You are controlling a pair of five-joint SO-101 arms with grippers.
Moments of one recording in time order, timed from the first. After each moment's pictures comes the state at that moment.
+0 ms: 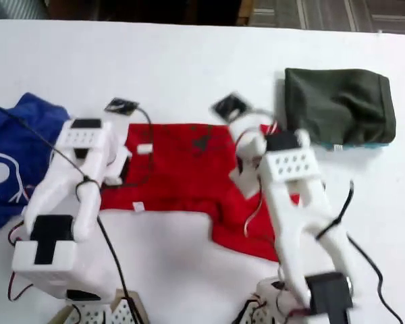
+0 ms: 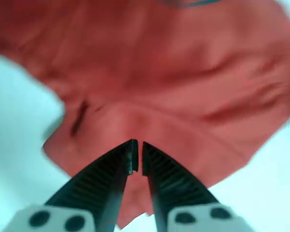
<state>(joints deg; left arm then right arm) -9.7 5.4 27.1 67.7 -12.5 -16.3 -18.6 33.3 75.6 28.6</state>
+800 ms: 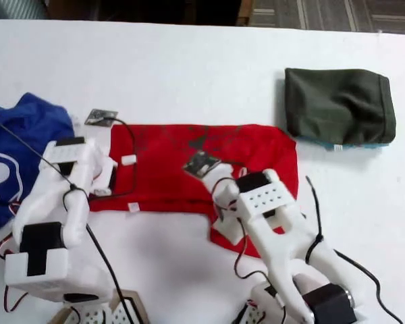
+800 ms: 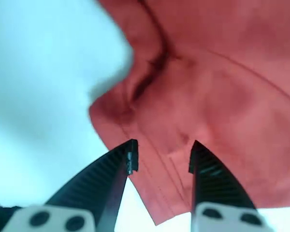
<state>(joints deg) -15.1 3.6 35.8 59.0 -11.1 -28.0 -21.8 51.8 69.6 28.7</state>
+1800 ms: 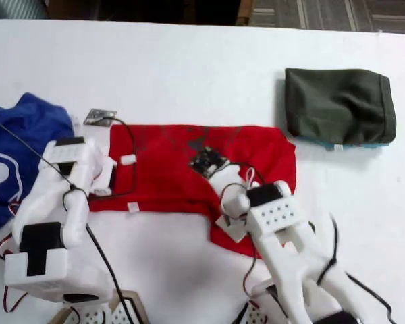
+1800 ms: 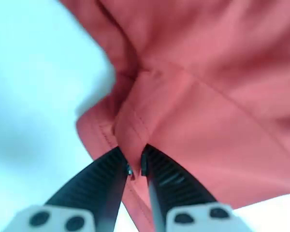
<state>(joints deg) -15.1 3.6 35.9 58.6 -10.7 -25.9 -36.0 57.1 65.8 28.7</state>
